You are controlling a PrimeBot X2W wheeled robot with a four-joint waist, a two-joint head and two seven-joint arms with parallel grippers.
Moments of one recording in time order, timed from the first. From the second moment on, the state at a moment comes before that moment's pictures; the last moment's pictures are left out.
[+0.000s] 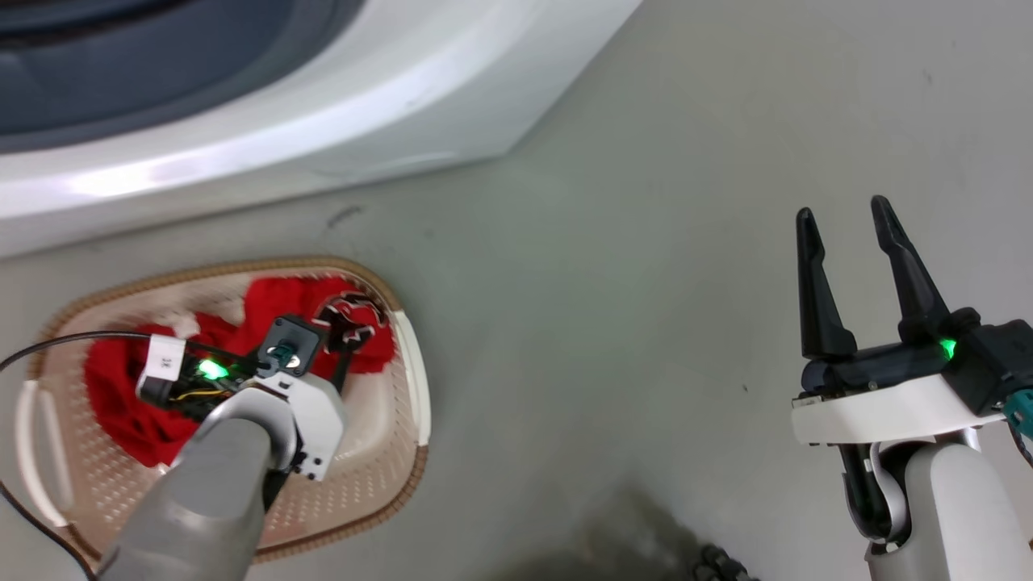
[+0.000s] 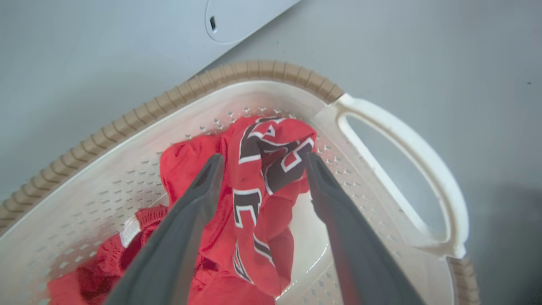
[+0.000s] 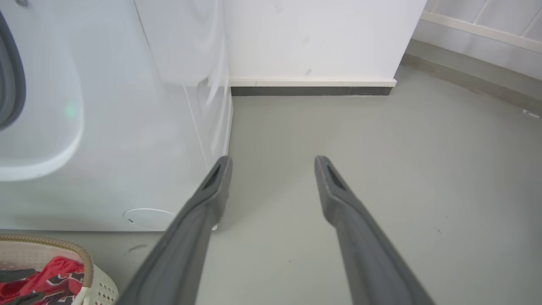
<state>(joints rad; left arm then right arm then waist) -0.72 0.30 -0.63 1.11 -0.27 -0.10 -0.26 -0.25 -0.05 0.03 0.03 0.13 0.13 -0.26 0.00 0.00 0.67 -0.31</state>
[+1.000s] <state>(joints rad) -0.15 0.27 -0.22 0.23 -0.22 0.11 -0.26 0.00 -0.05 -0.07 0.08 -0.01 0.13 -0.26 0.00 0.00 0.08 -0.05</state>
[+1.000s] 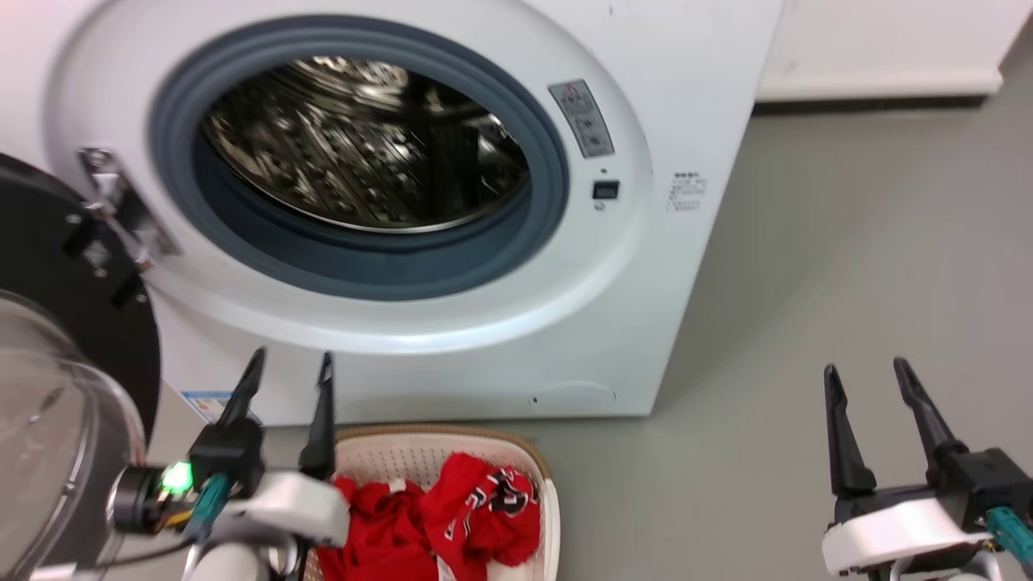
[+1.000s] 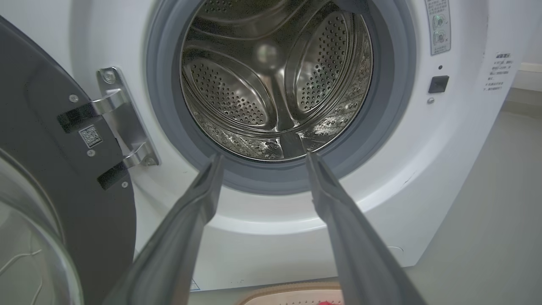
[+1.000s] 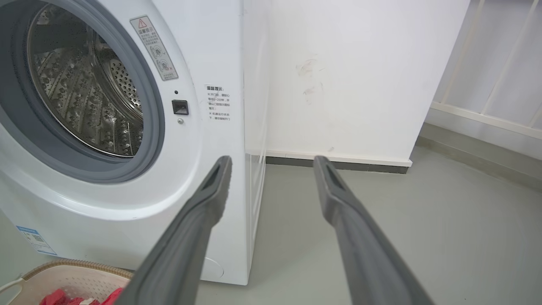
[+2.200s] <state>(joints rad) 0.10 0.10 -0.03 0.10 -0.04 0.08 -0.26 0.09 -0.05 -0.05 0.08 0.01 0.13 -0.26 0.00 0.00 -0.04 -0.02</state>
